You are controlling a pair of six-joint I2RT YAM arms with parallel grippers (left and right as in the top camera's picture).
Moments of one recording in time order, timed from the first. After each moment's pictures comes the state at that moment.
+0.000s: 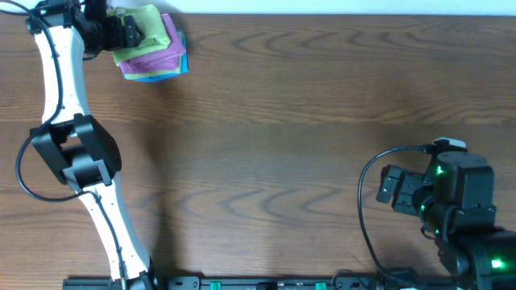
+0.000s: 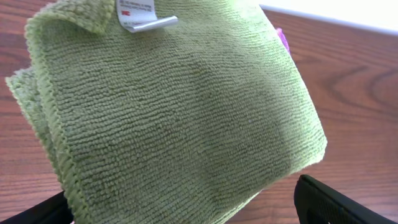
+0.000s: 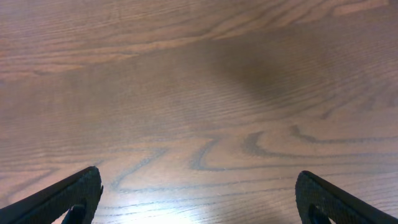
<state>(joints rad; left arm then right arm) 0.26 2.44 2.45 -1.08 0.43 0.09 0.10 0.79 1.06 -1.18 0.13 0.31</state>
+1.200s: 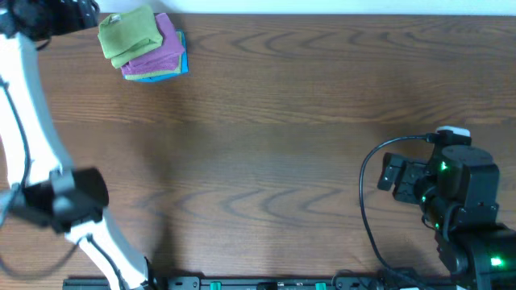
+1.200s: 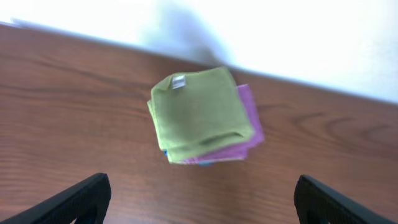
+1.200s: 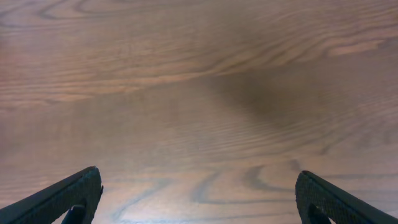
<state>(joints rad) 0.33 2.03 2.45 -1.23 0.33 0.03 0.10 0.80 1.07 -1.06 0.15 0.27</state>
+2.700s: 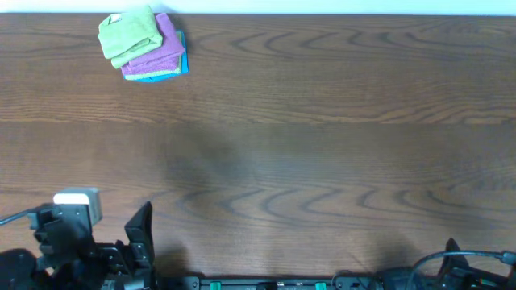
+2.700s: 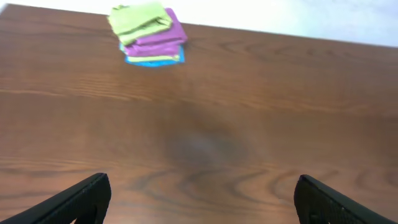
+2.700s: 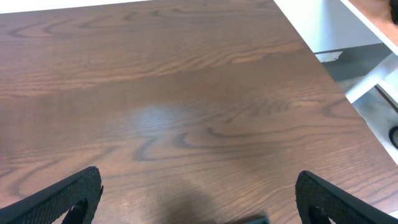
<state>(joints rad) 0.19 0.61 1.46 -1.45 0.31 0.02 0.15 0.44 1.41 -1.60 0.38 0.23</state>
